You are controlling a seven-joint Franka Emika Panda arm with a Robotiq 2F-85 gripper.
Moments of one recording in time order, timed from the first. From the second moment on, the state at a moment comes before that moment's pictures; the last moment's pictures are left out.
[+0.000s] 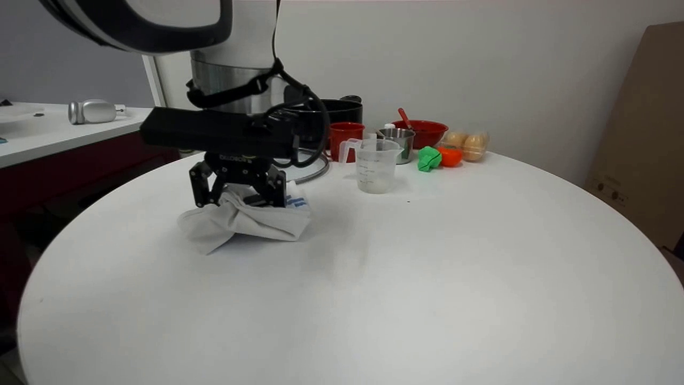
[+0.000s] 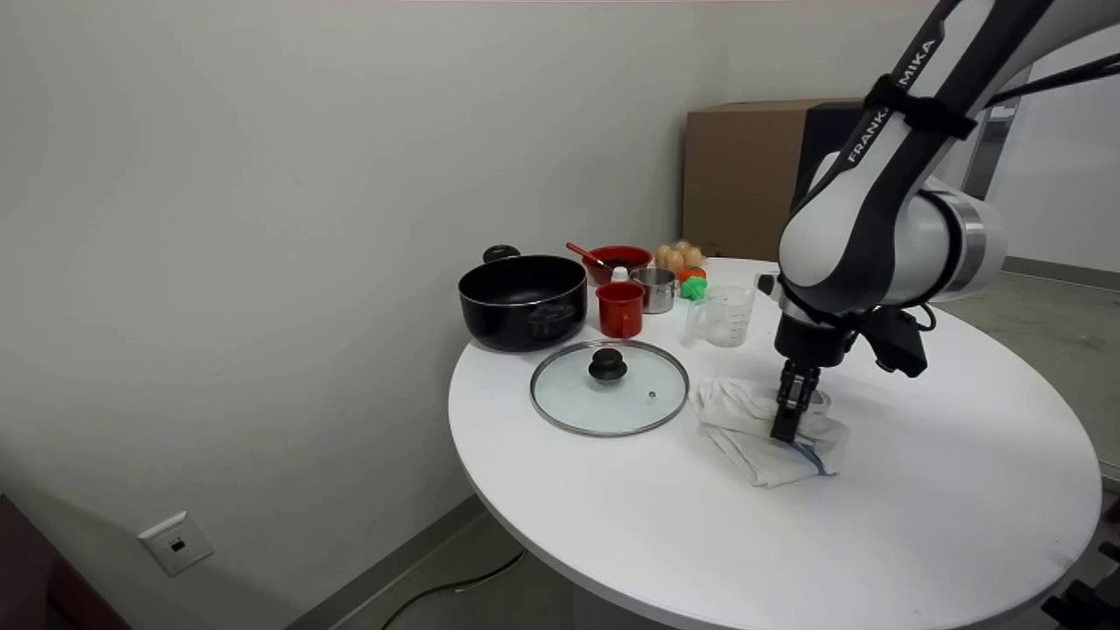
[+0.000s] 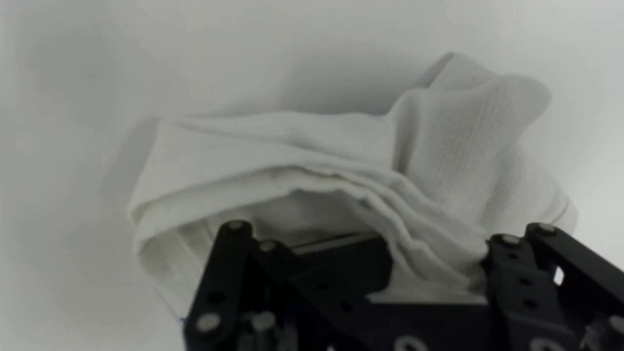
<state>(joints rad) -0.35 0.49 0.26 -2.41 0.02 2.87 -0.77</state>
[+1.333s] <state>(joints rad) -0.45 0.50 0.09 -2.33 0.01 2.87 -0.77</state>
